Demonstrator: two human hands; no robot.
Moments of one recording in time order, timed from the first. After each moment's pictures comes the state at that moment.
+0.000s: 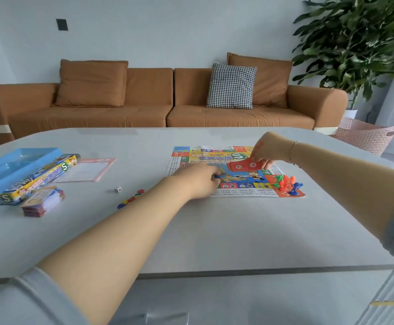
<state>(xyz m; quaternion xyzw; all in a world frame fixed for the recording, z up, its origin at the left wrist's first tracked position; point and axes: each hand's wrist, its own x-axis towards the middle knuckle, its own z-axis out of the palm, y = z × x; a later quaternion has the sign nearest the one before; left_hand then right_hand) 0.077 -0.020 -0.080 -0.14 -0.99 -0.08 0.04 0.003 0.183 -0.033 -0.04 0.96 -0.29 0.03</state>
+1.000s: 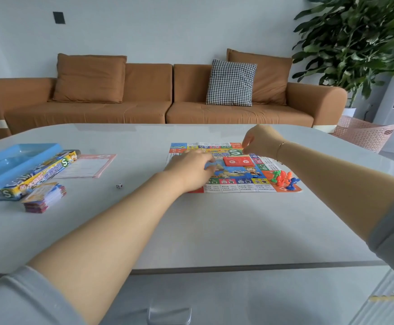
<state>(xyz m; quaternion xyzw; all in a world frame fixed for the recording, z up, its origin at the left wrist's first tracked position) 0.078 -0.036 -0.076 -0.14 -0.98 -0.11 0.12 0.000 0.159 -0.038 -0.11 0.98 -0.14 -0.12</state>
